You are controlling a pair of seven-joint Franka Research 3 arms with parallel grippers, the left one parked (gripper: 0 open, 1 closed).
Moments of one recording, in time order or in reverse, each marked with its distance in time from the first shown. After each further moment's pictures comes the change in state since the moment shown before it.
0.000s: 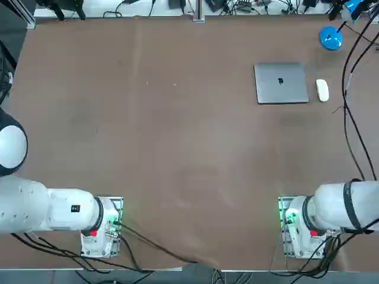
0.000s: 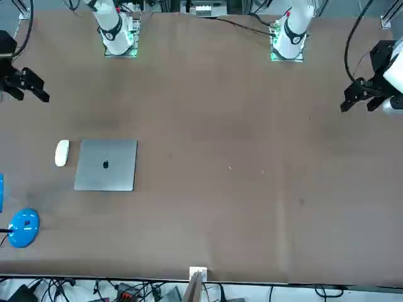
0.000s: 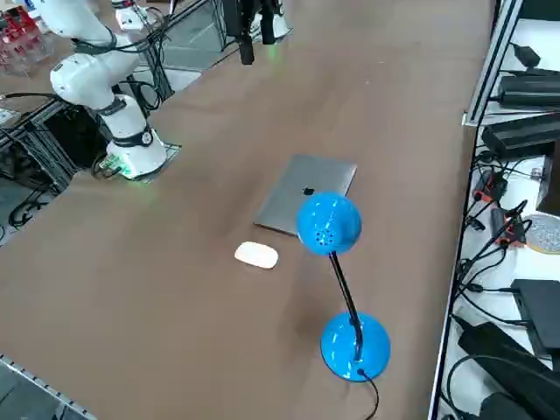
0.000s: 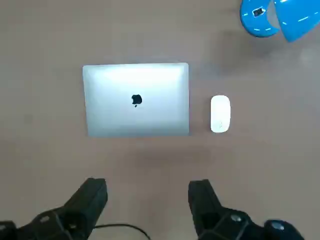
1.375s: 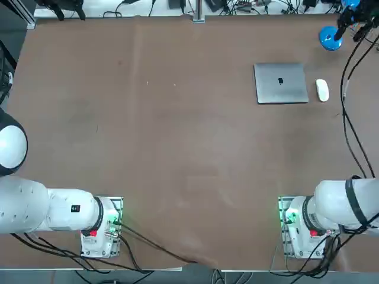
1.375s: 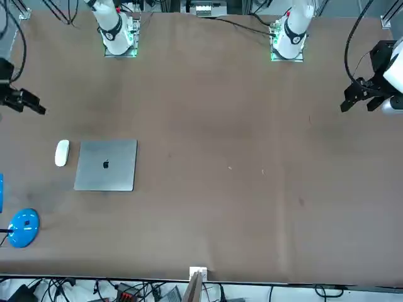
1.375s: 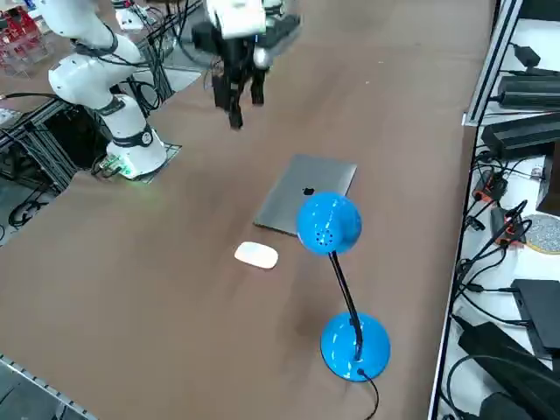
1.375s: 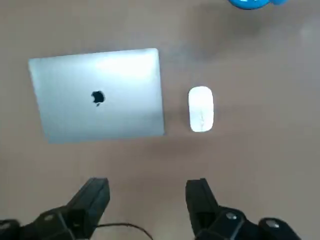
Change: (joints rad) arm -0.142 0.064 -0.024 -0.201 -0.001 0.218 -0.107
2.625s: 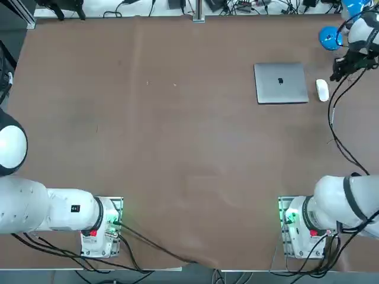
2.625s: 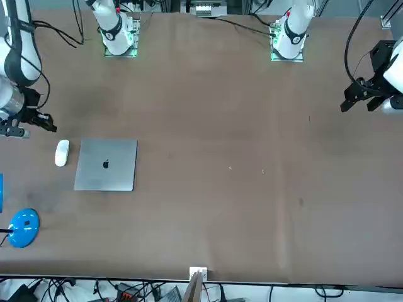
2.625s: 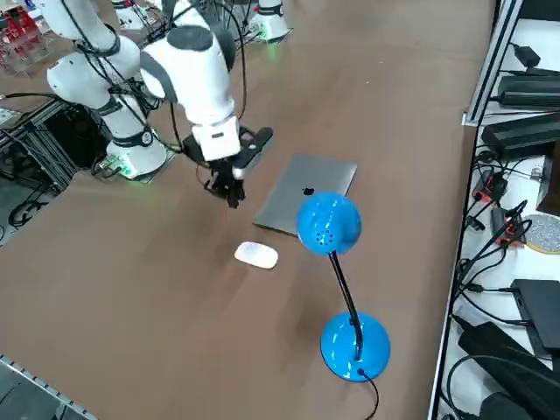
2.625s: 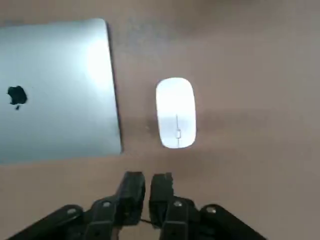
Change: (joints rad) arm -0.143 0.086 -0.001 -0.330 0.000 0.459 -0.135
